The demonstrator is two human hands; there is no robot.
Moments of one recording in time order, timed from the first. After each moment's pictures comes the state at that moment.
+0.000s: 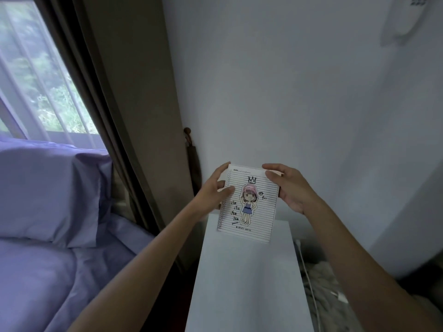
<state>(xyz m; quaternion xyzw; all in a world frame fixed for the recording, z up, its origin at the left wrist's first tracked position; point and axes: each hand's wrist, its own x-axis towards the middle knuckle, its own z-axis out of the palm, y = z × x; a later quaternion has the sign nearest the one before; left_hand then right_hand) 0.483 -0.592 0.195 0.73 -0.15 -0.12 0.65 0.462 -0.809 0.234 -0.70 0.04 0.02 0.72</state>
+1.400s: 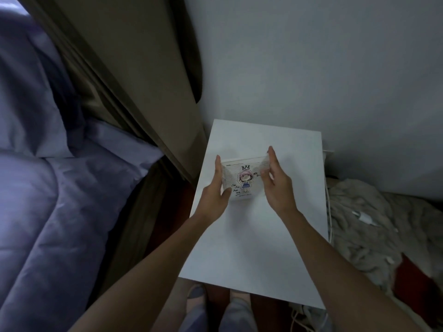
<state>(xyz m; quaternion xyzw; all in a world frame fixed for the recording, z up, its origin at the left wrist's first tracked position) 0.443 -0.612 -0.068 0.86 0.01 -0.18 0.48 0.462 -0.789 -0.079 -0.84 0.04 0.00 0.54</state>
